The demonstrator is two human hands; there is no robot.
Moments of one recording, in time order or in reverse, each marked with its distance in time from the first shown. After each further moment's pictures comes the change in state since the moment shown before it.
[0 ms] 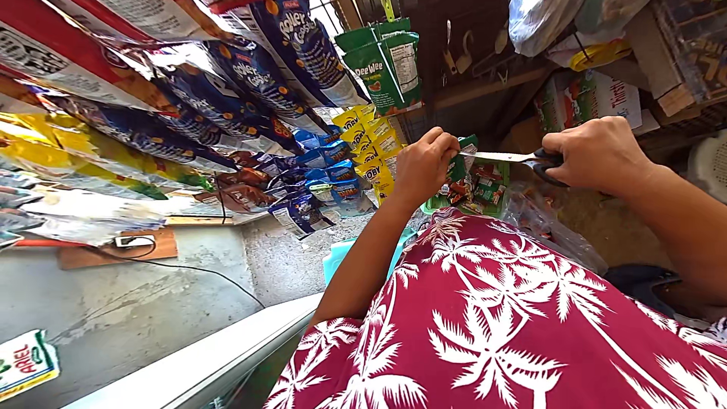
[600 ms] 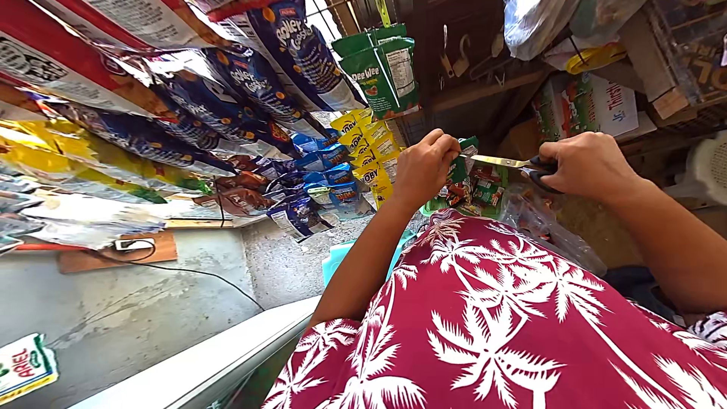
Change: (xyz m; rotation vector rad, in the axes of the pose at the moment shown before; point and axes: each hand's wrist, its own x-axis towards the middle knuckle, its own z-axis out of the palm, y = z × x) left_hand 0.005 0.003 0.004 0.001 0.004 0.017; right_hand -0.008 0.005 0.019 0.092 0.006 0.094
